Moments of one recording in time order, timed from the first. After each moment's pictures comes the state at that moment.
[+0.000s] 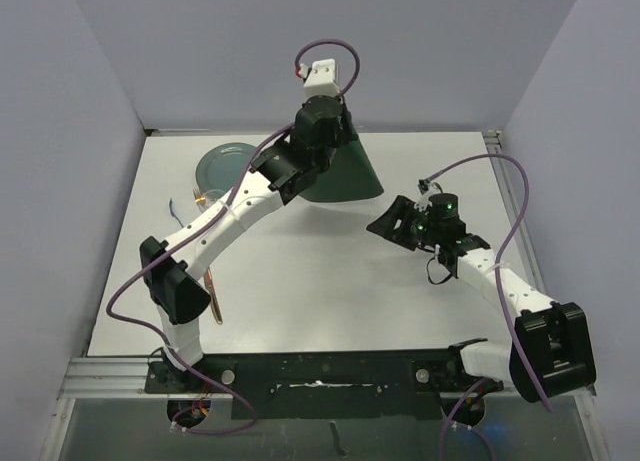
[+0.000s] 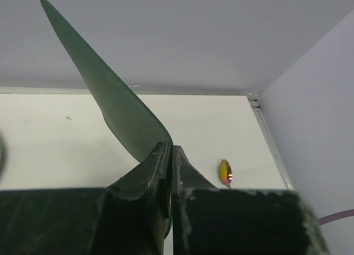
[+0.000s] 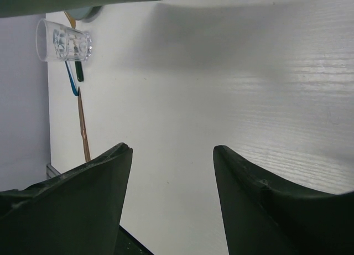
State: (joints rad) left arm -0.81 1.89 2.05 -0.30 -0.50 -0.48; right arm 0.25 1.23 0.69 -0.06 -0.40 0.68
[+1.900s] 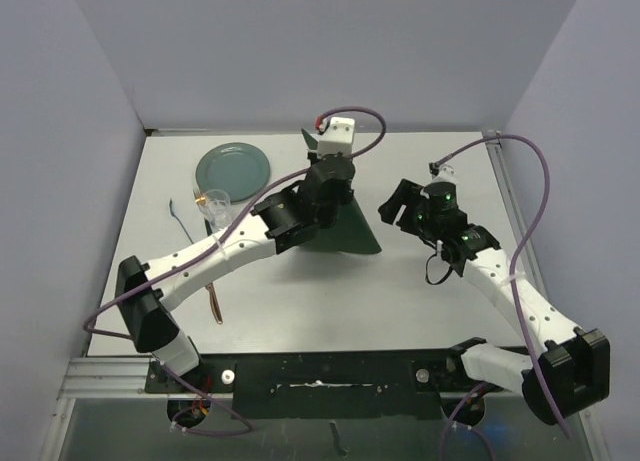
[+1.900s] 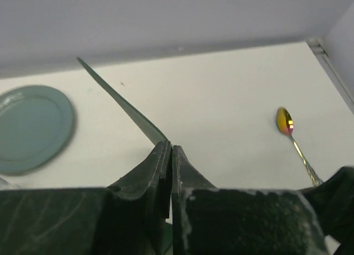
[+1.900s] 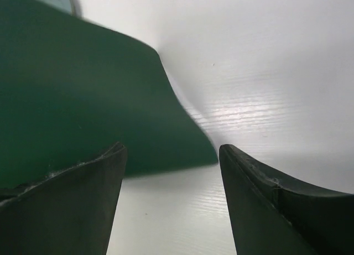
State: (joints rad) left arm -1.04 1.69 1.72 -0.25 -0.90 -0.23; right arm 0.38 1.17 0.86 -0.29 0.01 0.63
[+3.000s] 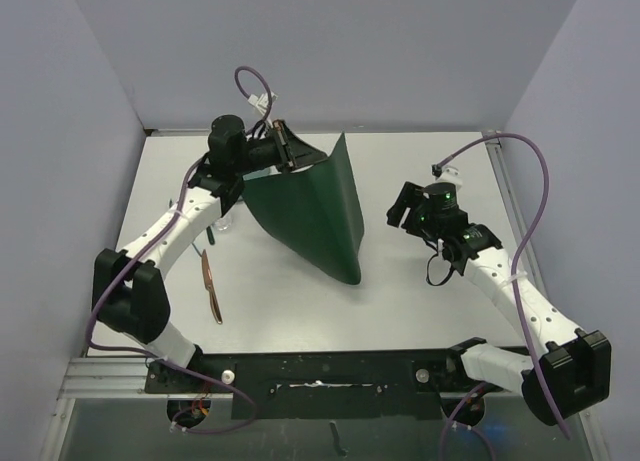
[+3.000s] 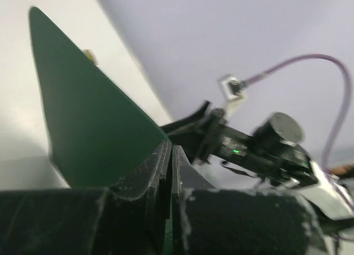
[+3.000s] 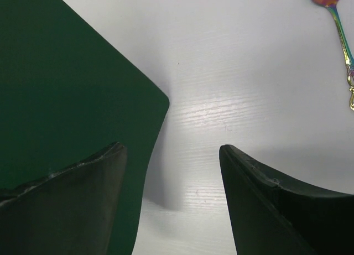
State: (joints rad) left arm -0.40 1.60 1.32 0.29 0.74 -1.01; right arm 0.37 1.13 0.90 -0.41 0.15 0.57
